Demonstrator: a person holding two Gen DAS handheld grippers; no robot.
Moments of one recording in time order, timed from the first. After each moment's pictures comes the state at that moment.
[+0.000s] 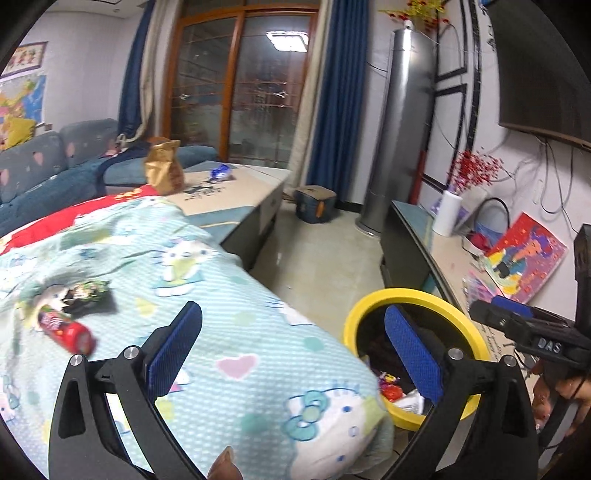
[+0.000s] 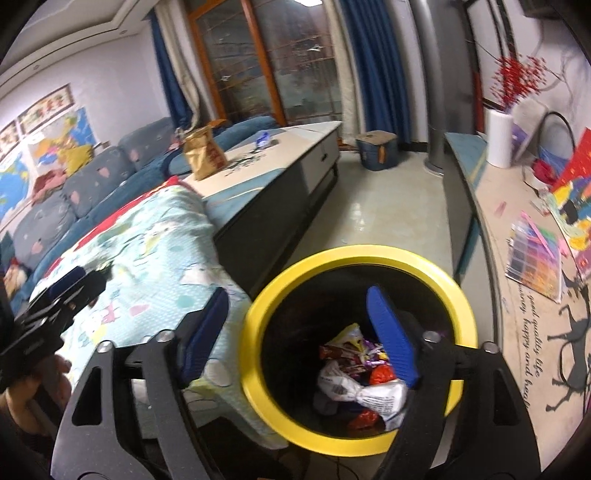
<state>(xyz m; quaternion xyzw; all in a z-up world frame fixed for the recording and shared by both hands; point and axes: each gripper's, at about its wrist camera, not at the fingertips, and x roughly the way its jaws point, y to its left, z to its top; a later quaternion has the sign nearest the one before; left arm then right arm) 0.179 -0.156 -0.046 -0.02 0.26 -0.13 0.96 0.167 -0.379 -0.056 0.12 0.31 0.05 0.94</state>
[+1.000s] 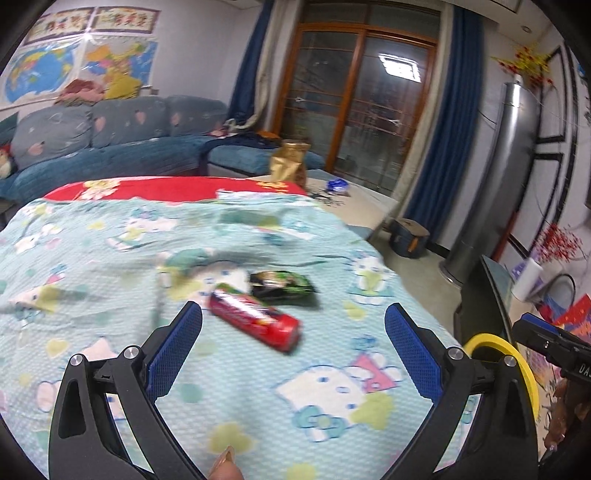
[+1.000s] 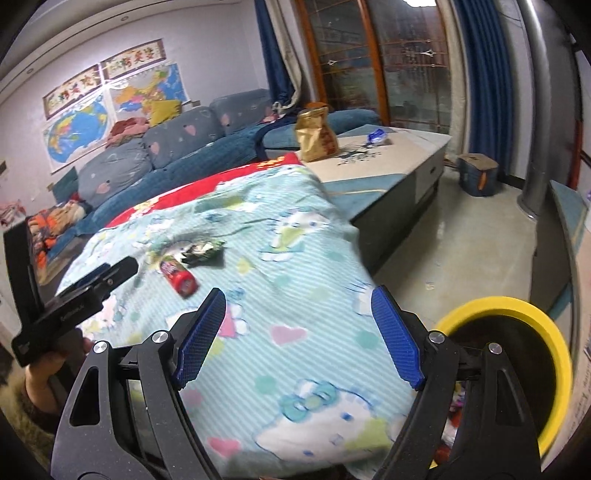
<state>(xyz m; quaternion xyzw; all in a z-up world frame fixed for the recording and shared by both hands) 0.153 0.029 -0.040 -0.12 0.25 0.05 0.96 0.204 -0.223 -0.022 0.05 0.31 0.22 0.92</state>
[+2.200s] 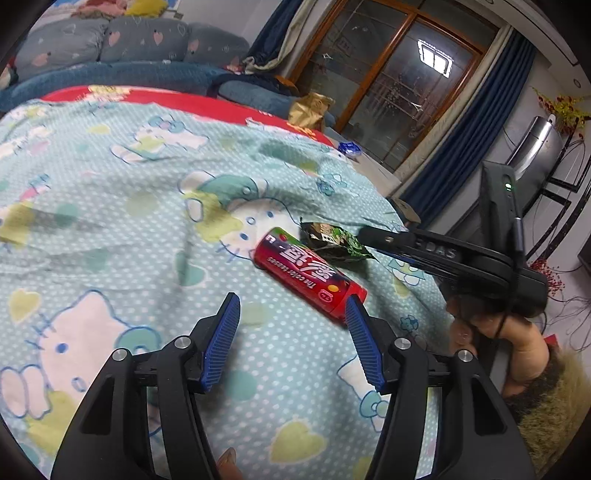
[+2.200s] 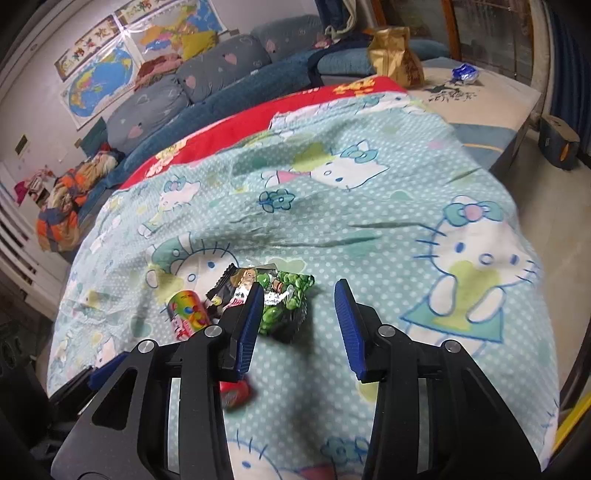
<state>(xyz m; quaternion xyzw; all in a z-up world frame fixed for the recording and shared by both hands) 0.182 0.101 -0.094 -0.24 0.34 0.01 0.91 0.356 -0.046 -0.073 0.02 0.44 0.33 0.83</state>
